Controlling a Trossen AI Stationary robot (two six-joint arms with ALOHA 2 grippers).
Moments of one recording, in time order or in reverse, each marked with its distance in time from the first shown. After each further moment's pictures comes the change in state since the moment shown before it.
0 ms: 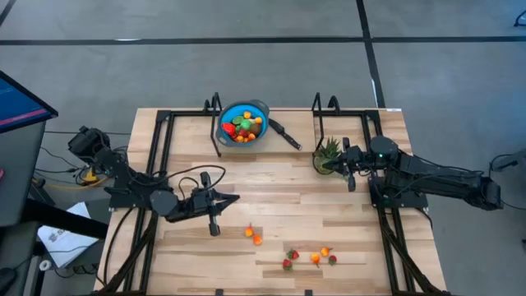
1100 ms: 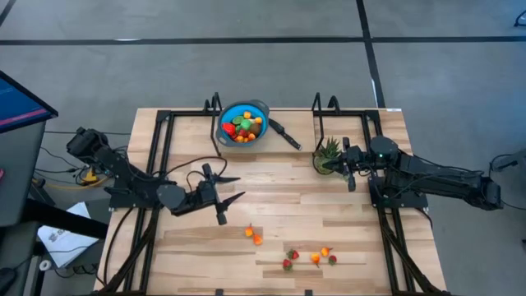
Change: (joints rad) left arm 0.097 -0.005 0.018 -0.081 -0.001 0.066; right arm -0.001 0.000 0.000 0.000 0.000 -0.009
